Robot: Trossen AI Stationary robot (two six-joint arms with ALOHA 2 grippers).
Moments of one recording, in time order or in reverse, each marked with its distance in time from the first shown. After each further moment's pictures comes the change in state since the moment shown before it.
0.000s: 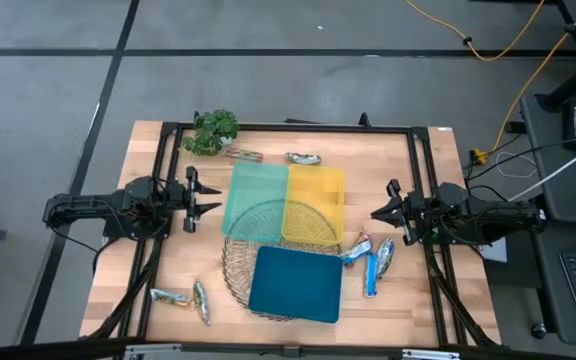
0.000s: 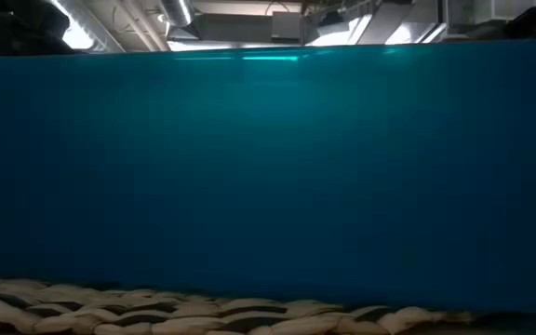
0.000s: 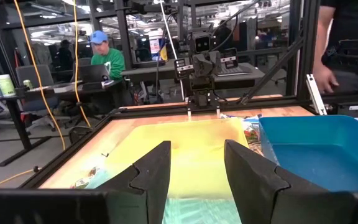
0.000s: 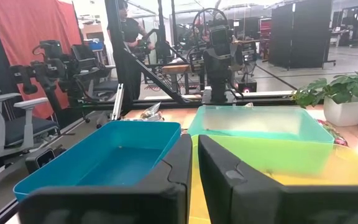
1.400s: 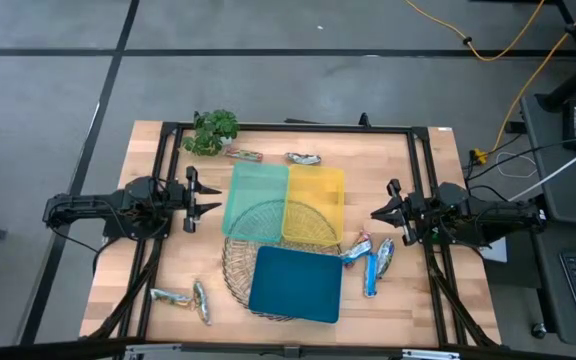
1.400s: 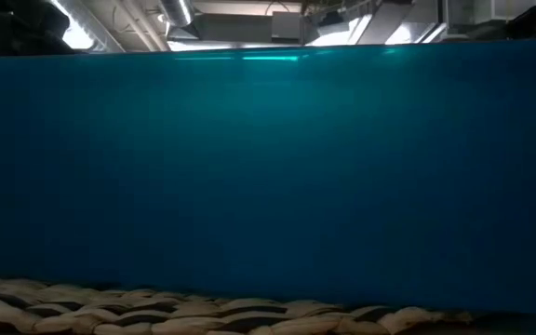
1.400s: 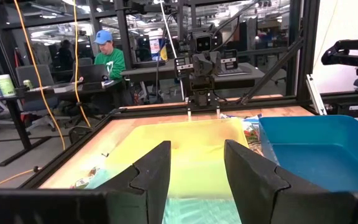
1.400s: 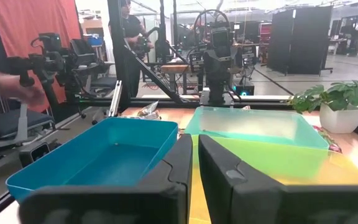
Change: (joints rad) left arm 0.000 0.000 0.000 0.000 0.000 0.000; right arm 0.000 0.000 0.000 0.000 0.000 -0.052
